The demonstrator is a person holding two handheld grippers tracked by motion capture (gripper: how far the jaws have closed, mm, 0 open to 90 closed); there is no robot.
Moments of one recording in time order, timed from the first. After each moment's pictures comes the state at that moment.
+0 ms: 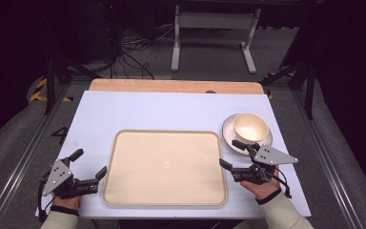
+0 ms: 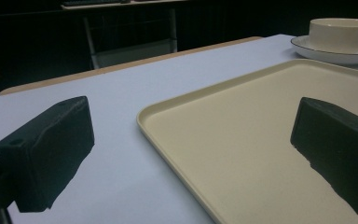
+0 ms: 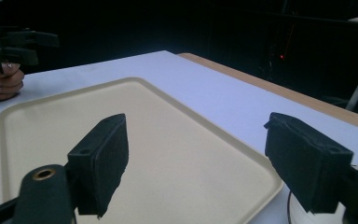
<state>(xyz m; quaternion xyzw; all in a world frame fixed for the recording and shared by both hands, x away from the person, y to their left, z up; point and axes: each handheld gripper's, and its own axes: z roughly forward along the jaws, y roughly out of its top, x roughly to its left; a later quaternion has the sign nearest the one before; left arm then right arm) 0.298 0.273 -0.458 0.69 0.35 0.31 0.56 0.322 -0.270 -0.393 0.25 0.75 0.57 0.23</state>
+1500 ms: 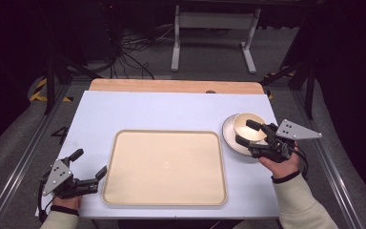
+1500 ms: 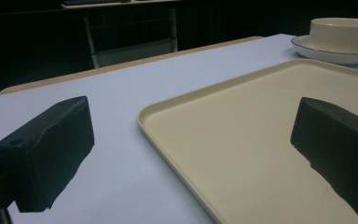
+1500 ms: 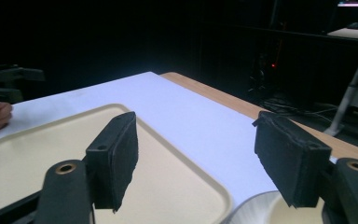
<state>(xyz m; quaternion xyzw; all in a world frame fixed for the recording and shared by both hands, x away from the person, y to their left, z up) 0.298 0.273 -0.458 0.69 0.35 0.31 0.56 0.357 -0.311 -0.345 0.26 0.74 0.58 0.23</state>
